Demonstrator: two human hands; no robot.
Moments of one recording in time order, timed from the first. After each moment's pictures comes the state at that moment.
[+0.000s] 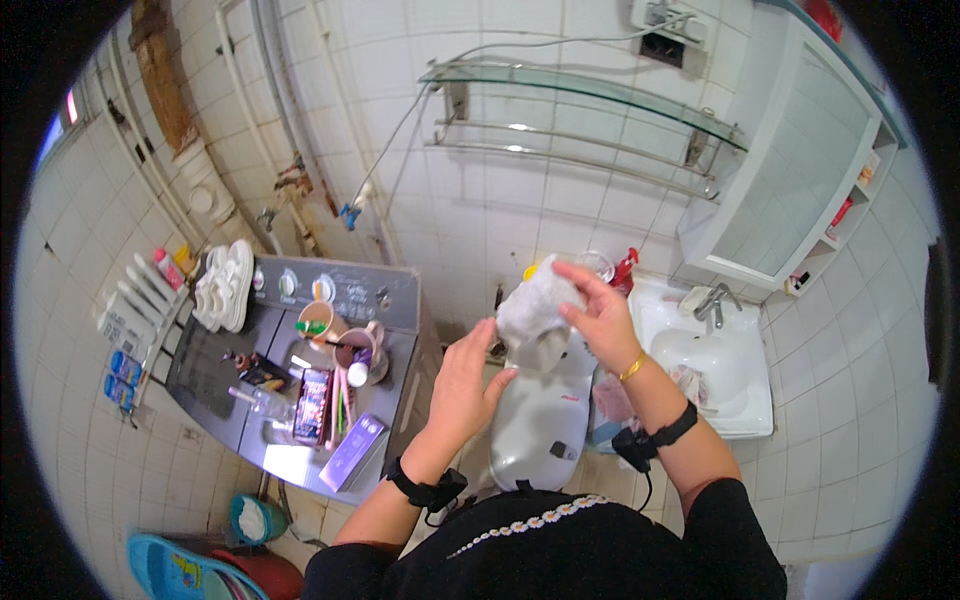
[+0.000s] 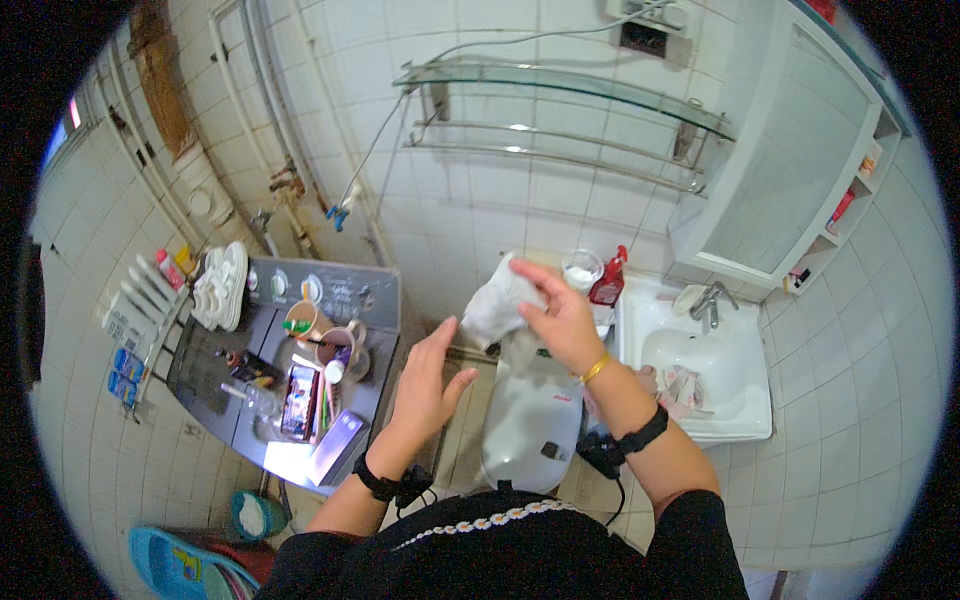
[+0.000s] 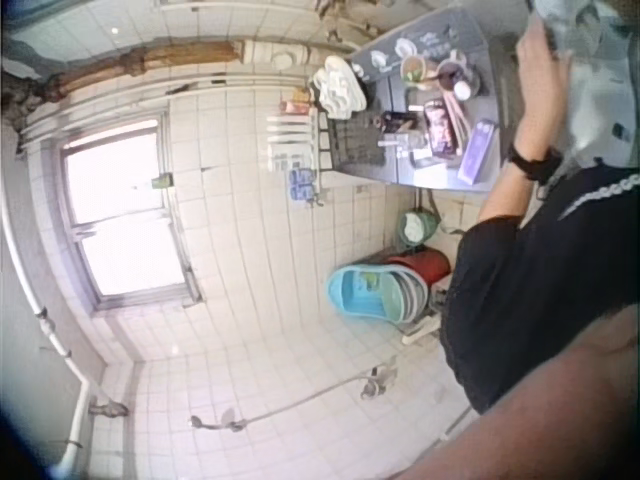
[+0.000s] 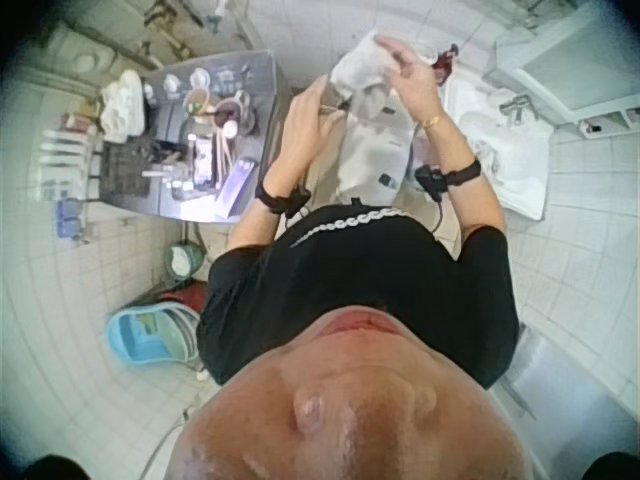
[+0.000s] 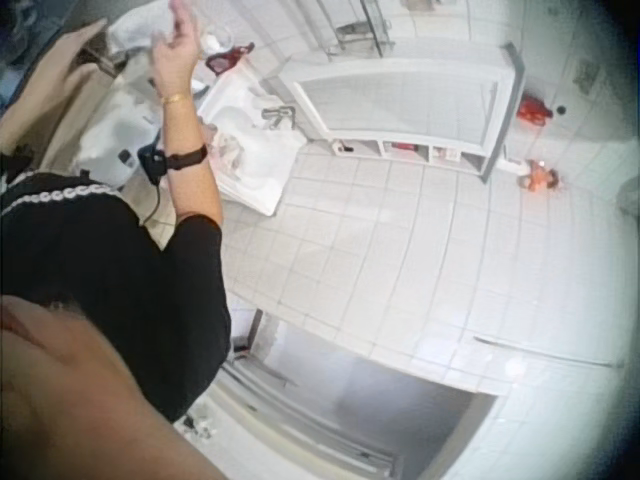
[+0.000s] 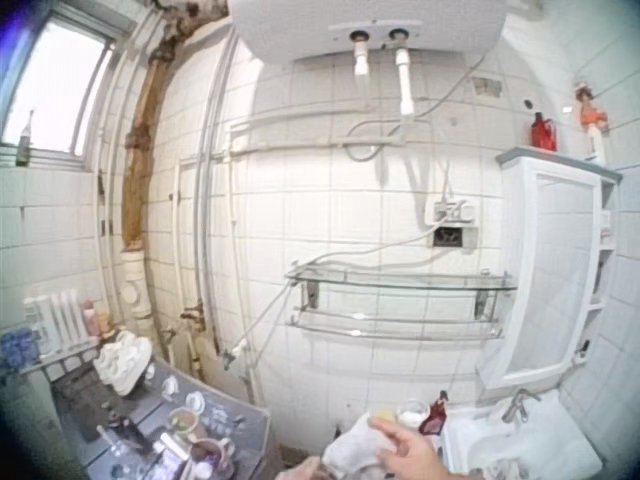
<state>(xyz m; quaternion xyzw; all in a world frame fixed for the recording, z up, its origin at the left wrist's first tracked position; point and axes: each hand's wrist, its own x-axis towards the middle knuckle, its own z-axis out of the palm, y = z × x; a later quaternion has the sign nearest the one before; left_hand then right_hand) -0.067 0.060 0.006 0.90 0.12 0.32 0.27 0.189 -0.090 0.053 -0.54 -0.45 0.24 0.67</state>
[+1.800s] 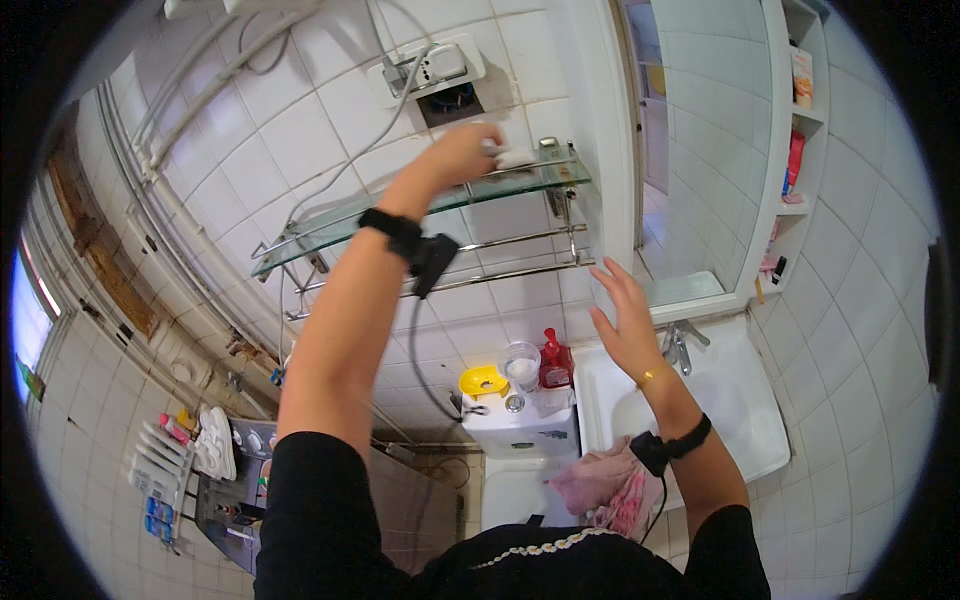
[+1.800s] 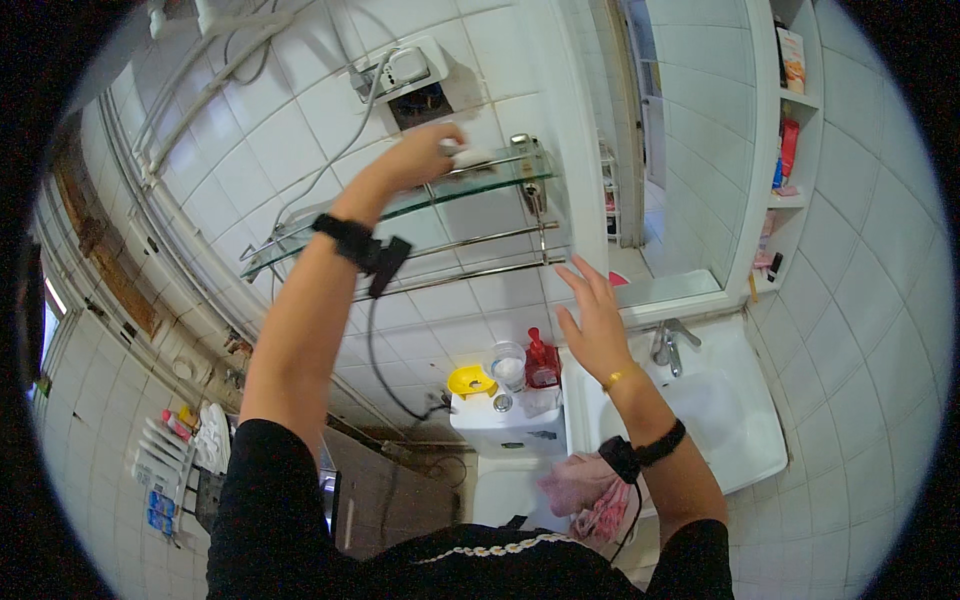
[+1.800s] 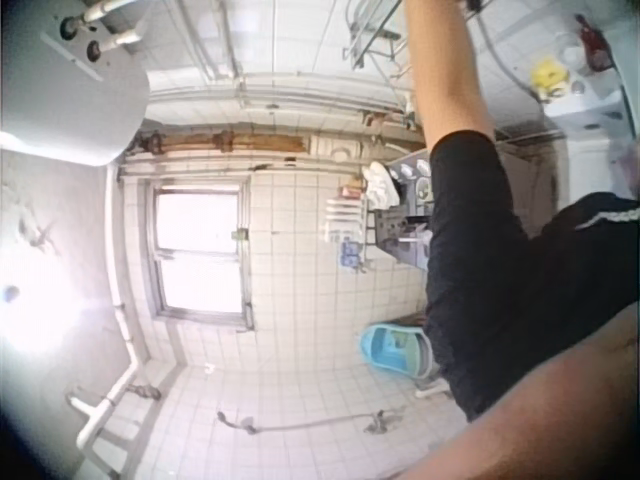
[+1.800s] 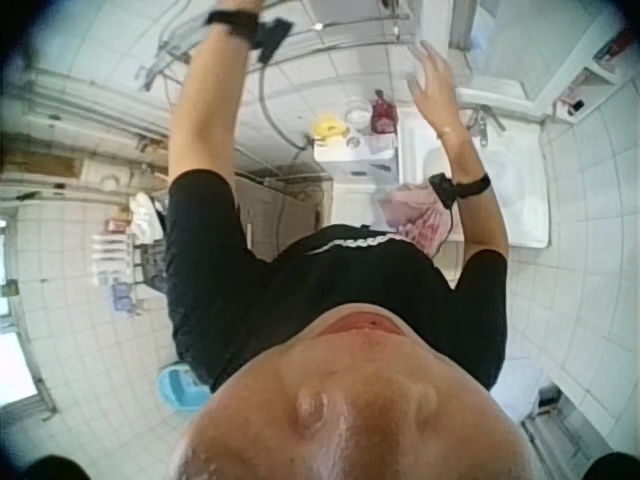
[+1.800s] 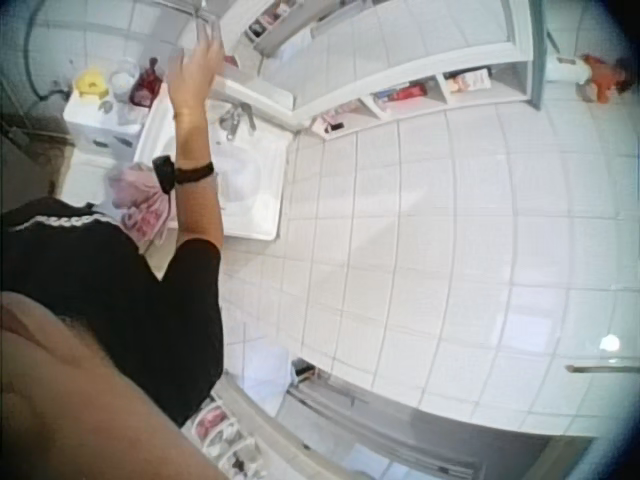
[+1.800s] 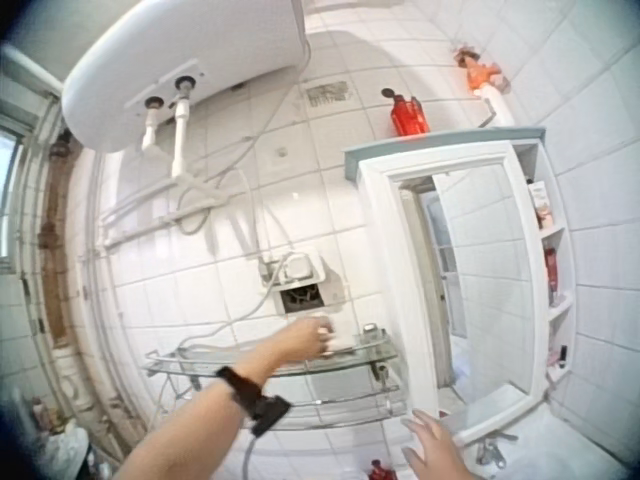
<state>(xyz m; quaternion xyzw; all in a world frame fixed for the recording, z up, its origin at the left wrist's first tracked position) 0.754 -0.036 0.370 0.97 -0.09 0.22 0.07 0.724 -0.399 0.090 -0.75 -0.41 -0.22 0.47</state>
